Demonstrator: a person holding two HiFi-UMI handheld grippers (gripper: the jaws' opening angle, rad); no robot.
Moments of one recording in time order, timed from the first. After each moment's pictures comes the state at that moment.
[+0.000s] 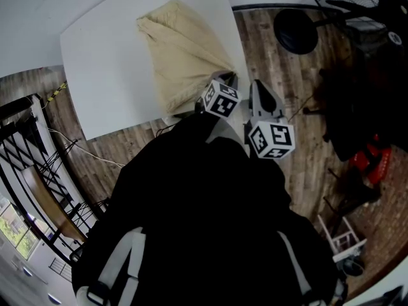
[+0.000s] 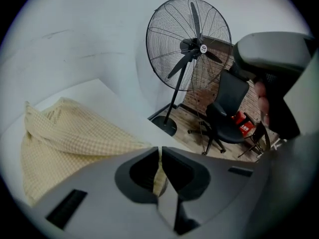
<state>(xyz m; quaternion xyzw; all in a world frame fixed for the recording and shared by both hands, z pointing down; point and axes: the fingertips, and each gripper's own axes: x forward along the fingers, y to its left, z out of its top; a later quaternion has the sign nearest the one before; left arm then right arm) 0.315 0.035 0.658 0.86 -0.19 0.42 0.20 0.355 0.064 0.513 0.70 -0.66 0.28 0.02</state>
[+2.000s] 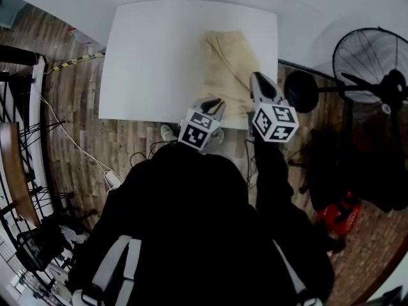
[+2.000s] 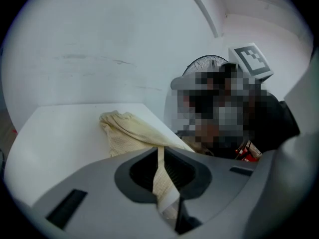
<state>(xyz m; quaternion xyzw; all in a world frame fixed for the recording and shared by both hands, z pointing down) 0.118 0.012 0.536 0.88 -0.30 0.28 0.25 0.209 -0.070 0.446 0.58 -0.79 0.21 0.10</state>
